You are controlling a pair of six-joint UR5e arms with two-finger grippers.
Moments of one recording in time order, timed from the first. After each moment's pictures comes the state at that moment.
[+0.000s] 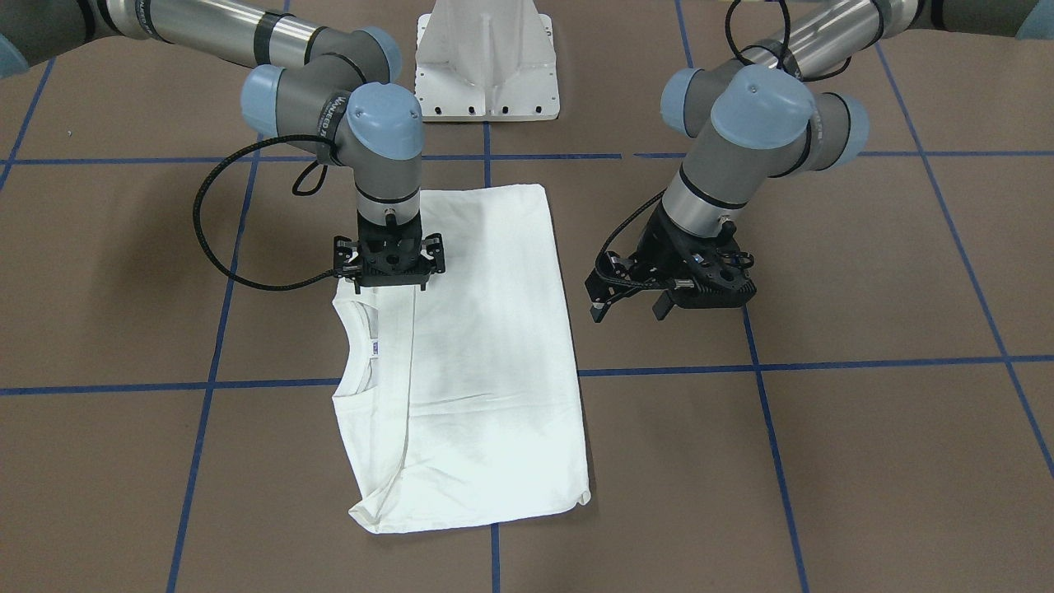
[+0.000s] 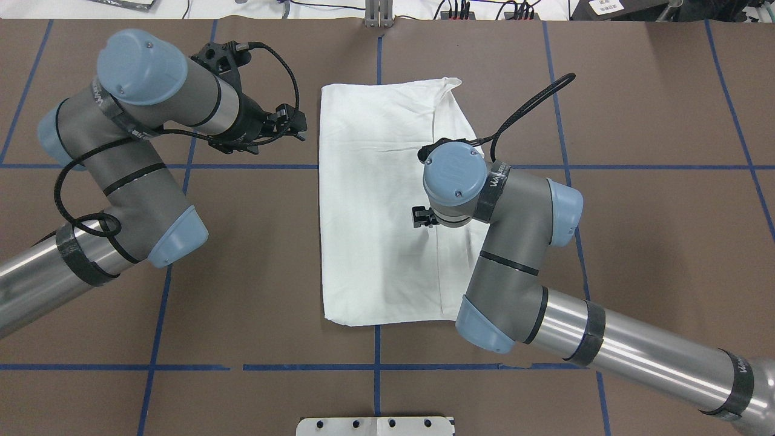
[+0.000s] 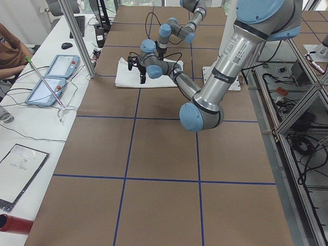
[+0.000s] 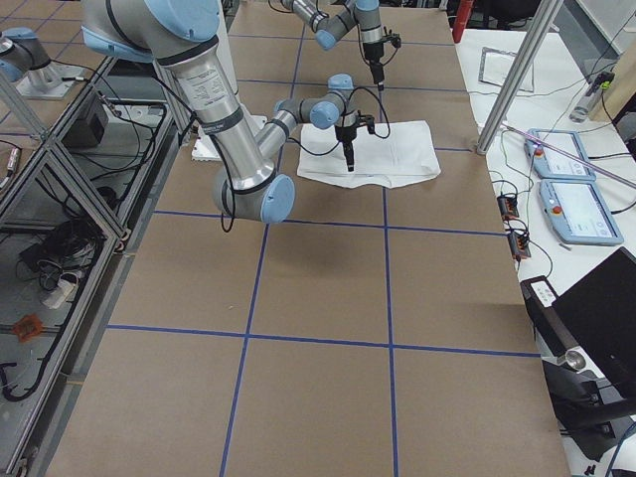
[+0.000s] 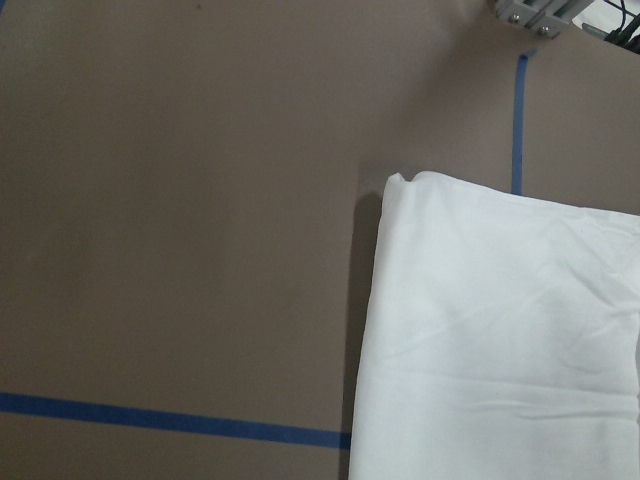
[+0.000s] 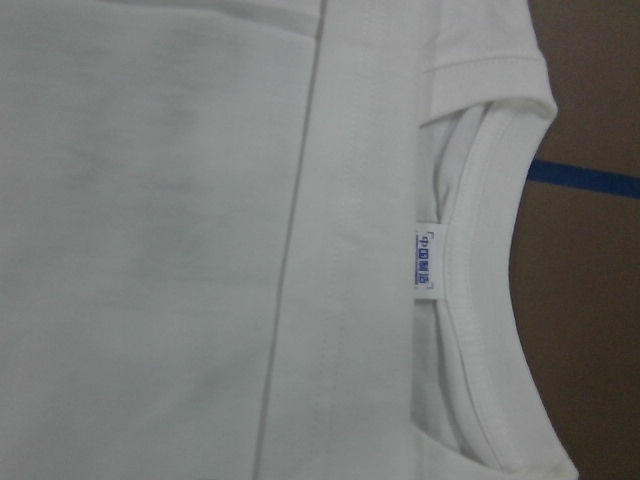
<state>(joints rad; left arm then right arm) -0.76 -2.15 -1.62 -1.99 -1.97 -1.32 0.51 -0.91 1.57 -1.62 1.69 1.04</state>
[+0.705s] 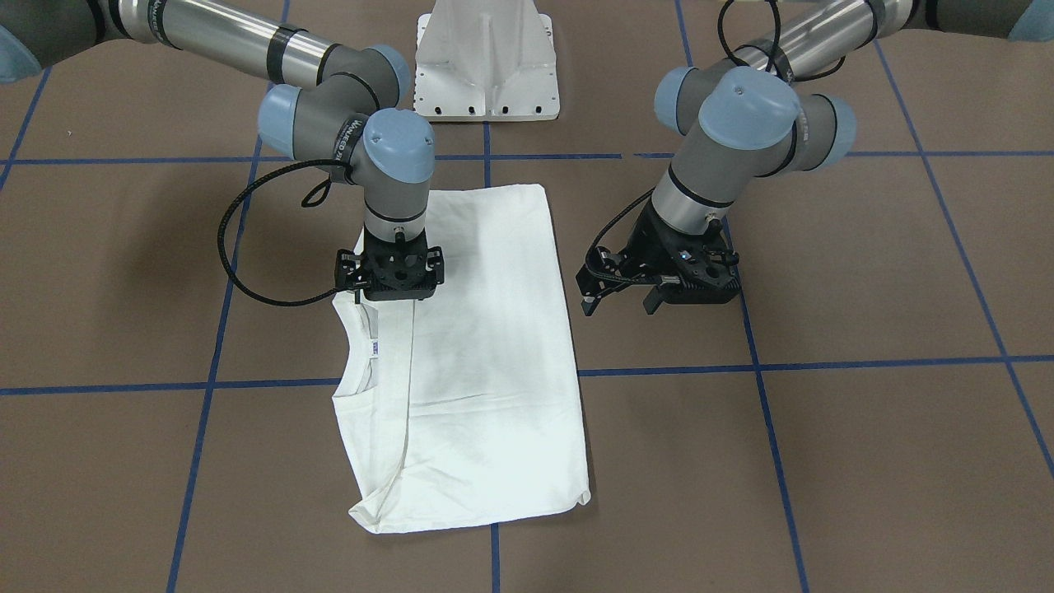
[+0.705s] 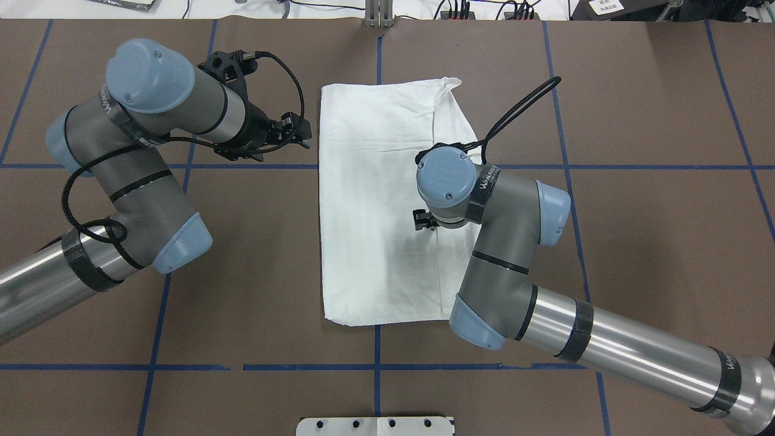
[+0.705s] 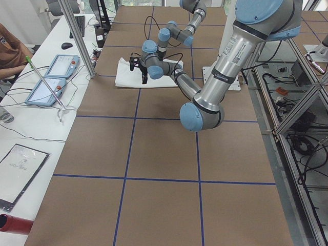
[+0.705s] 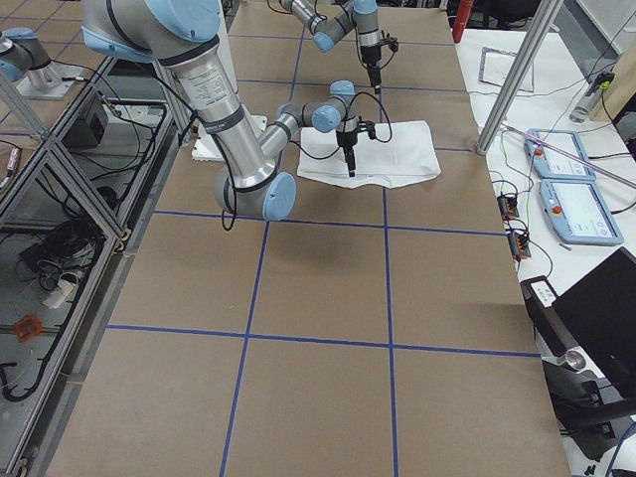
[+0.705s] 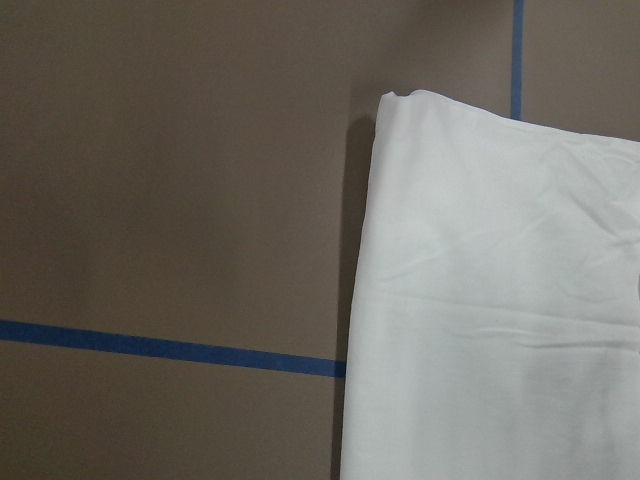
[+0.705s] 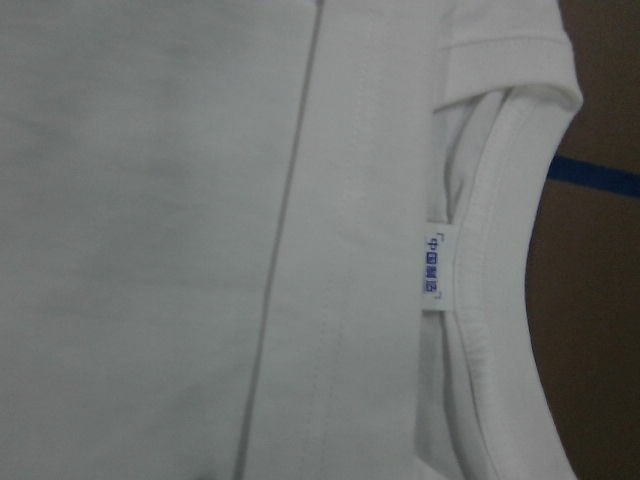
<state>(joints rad) -0.75 -2.15 -1.61 -2.00 -1.97 -1.33 0.51 -0.90 1.52 -1.62 1.68 1.01</state>
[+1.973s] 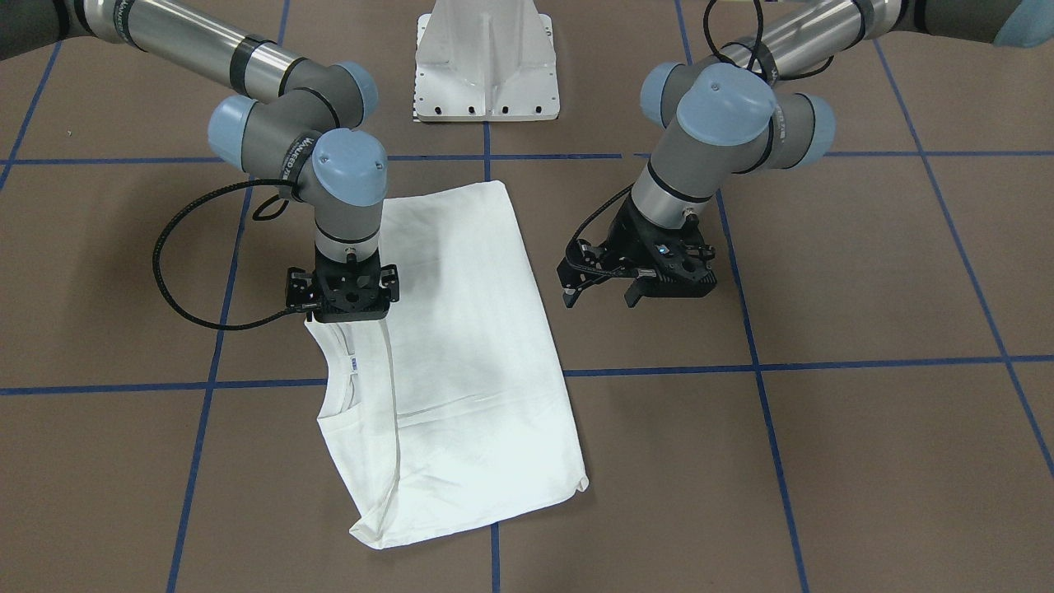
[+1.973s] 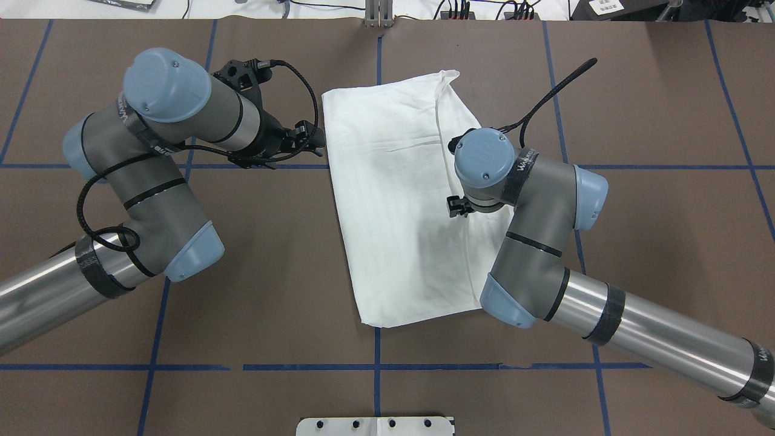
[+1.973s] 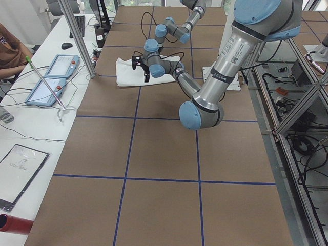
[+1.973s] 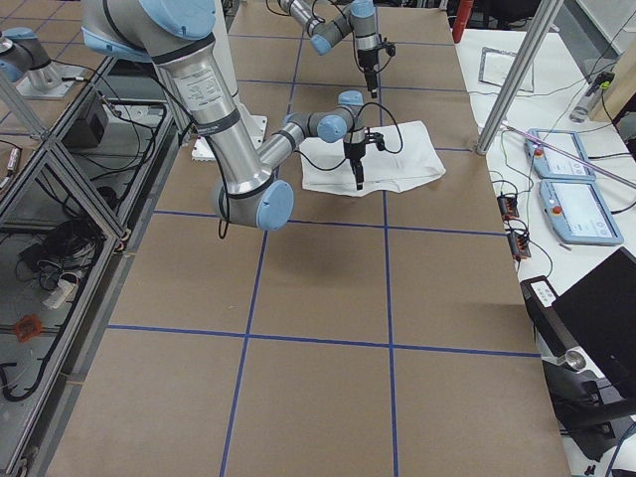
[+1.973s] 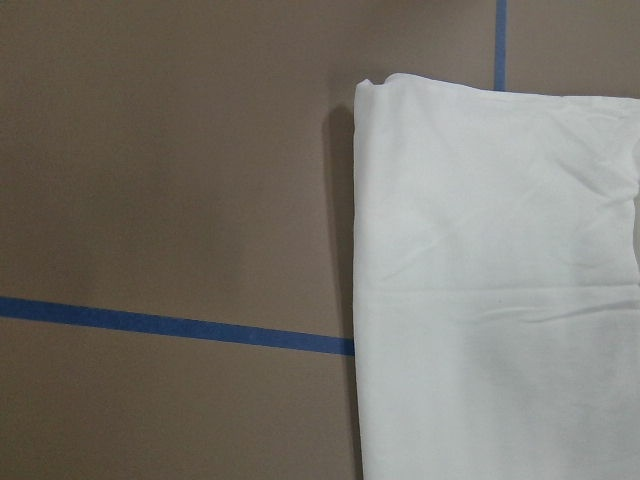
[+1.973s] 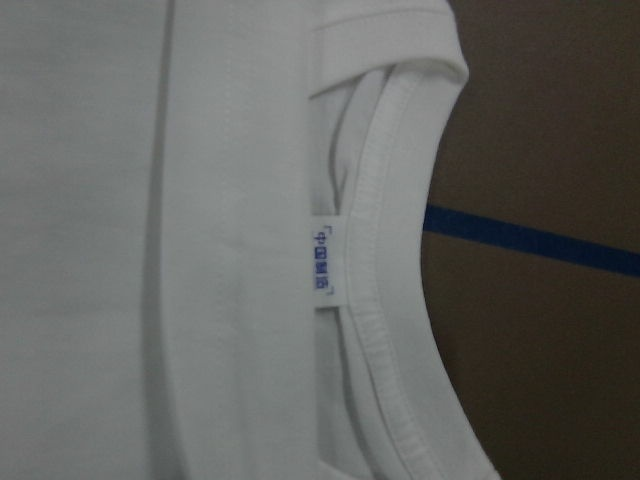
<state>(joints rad) -0.72 -2.17 -1.61 -2.00 -1.97 -1.35 0.58 -0.97 1.54 -1.63 1.70 0.91</state>
